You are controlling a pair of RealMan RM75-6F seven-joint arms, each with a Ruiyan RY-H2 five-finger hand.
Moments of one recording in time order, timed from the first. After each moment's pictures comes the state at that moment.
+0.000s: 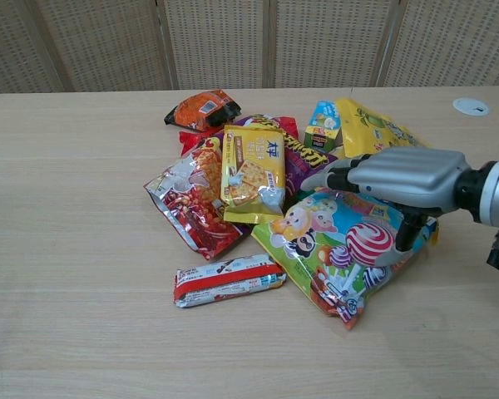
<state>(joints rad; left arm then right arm) -0.09 -1.00 -0.04 -1.55 1.52 1.49 -0.20 0.71 -1.49 0.05 -1.47 -1.47 0.80 -0.27</state>
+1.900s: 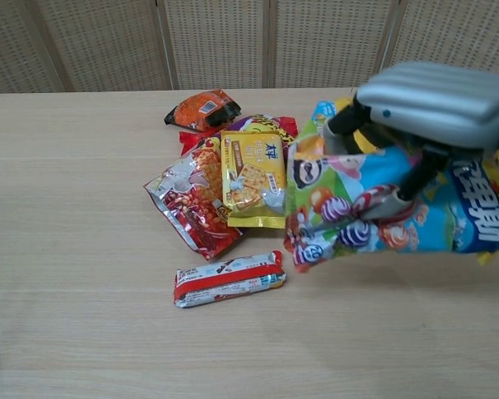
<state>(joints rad) -0.09 -0.99 -0.03 -1.56 1.54 1.49 -0.23 0.69 -1.37 0.03 -1.61 -1.70 1.12 -0.19</state>
